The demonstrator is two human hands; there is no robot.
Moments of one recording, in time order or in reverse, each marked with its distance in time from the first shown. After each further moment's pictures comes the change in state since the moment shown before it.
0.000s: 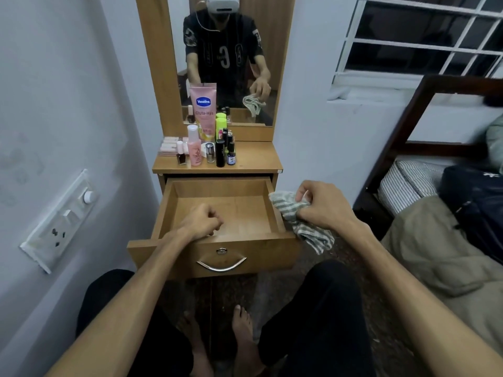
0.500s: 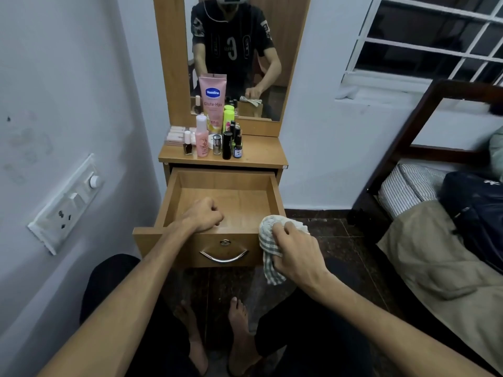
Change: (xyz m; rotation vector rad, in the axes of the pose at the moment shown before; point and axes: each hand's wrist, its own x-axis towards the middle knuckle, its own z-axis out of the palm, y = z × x) left_hand 0.006 -0.015 0.002 0.009 -0.040 -0.058; right_hand -0.075 -0.017 0.095 -0.375 0.101 -0.350
